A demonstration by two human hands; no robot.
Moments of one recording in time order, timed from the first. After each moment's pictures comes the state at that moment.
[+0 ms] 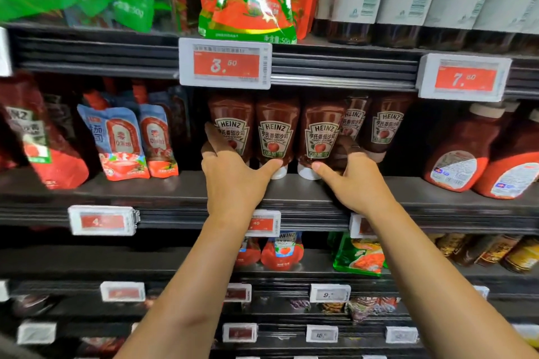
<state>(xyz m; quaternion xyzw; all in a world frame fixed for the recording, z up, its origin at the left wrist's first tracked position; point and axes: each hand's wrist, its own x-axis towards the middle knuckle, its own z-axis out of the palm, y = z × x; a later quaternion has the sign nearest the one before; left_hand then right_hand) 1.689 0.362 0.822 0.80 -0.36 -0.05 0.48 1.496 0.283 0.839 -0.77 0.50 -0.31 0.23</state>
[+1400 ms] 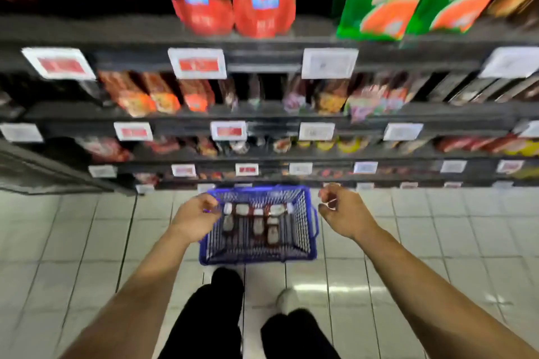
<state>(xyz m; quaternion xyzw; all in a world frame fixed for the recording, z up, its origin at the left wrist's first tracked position) 1.647 0.630 0.402 0.82 -0.31 -0.43 0.22 1.341 0.496 0.424 -0.72 0.57 -0.01 0.41</state>
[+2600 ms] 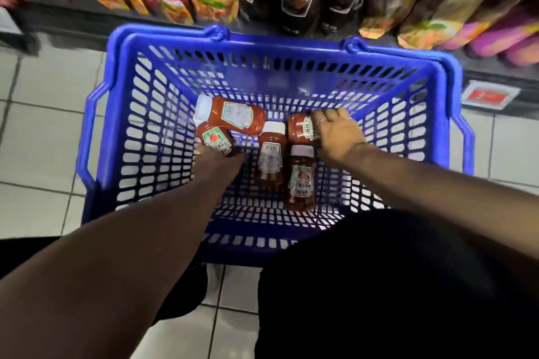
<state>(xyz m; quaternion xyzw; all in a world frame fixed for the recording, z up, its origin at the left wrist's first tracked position) 1.639 0.611 -0.275 0.92 -0.06 -0.37 0.11 1.445 0.428 -0.246 -0.89 0.36 0.25 0.13</state>
